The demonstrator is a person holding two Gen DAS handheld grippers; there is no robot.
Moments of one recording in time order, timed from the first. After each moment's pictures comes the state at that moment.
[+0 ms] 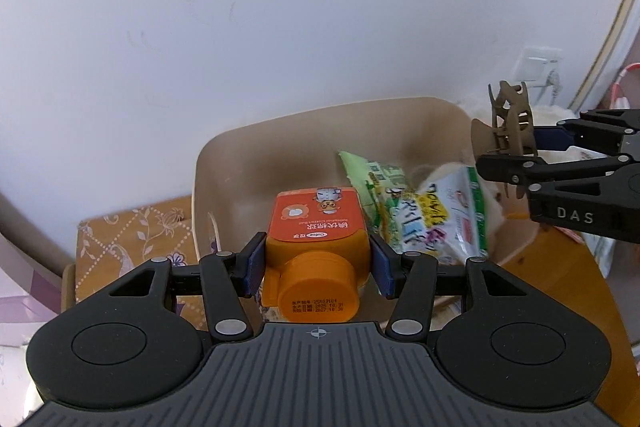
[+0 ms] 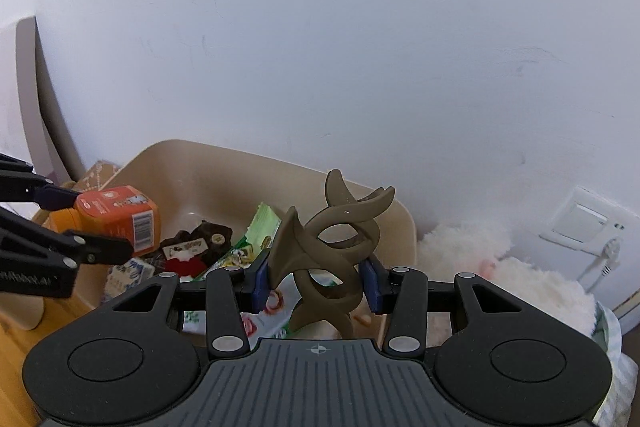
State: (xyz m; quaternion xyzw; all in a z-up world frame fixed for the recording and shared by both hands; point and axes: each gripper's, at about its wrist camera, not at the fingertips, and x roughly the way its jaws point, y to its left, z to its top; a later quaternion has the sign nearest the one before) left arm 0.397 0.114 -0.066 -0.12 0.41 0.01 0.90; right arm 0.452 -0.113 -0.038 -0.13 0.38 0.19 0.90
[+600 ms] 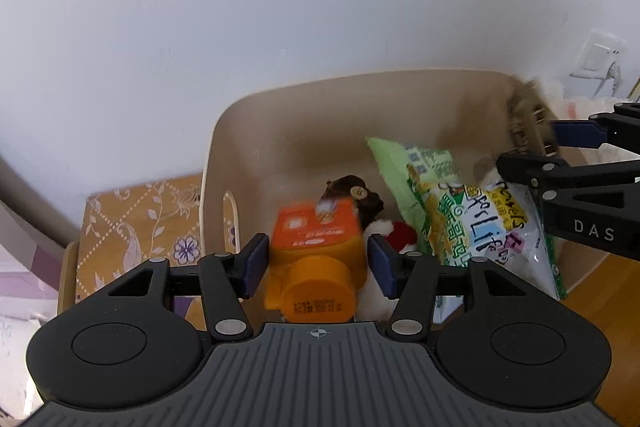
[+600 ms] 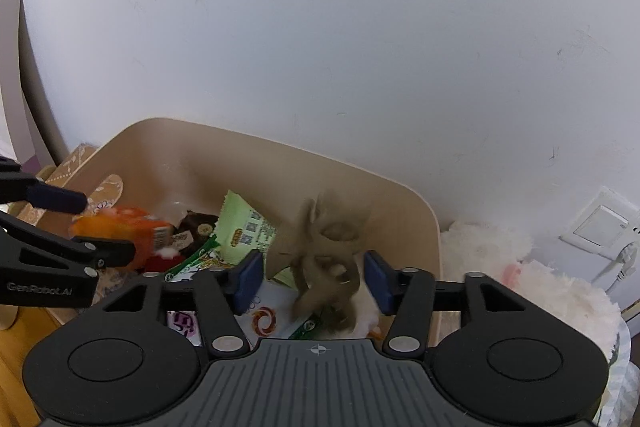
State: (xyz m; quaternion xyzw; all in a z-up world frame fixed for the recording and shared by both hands) left arm 0.420 0.117 -0.106 -0.11 0.44 0.07 0.89; right arm 0.467 -0.105 -0.063 -0.14 0.39 0.18 0.89
